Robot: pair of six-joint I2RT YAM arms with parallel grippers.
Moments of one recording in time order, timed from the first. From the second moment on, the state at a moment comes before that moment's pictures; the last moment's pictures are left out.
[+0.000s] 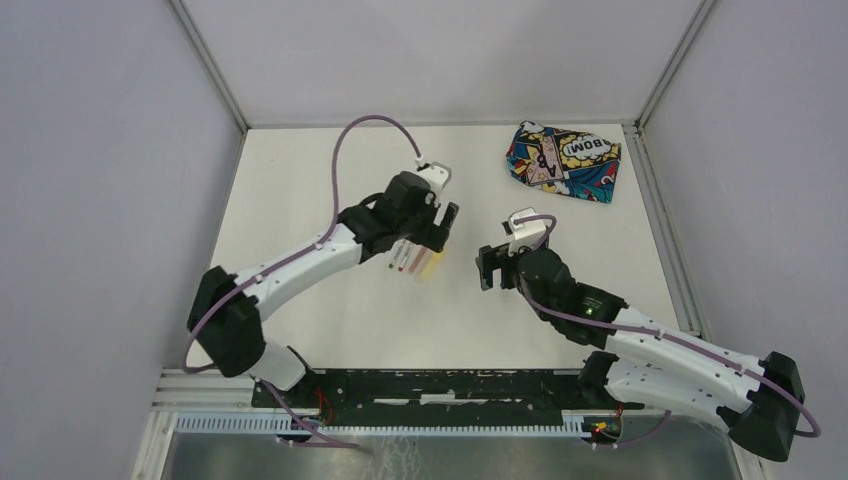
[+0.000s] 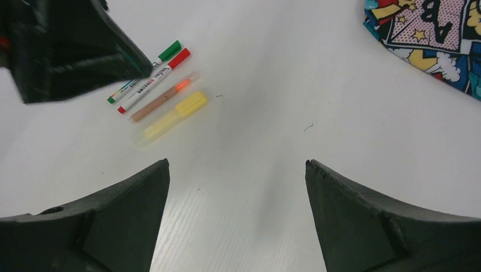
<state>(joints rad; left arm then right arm) -0.77 1.56 1.21 -0.42 -0.14 -0.15 0.96 0.87 0.63 -0.16 0.54 0.27</state>
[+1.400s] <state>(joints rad) -0.56 0.54 0.79 -0.34 -0.59 -0.26 0.57 0.39 0.54 0.00 0.46 -0.07</state>
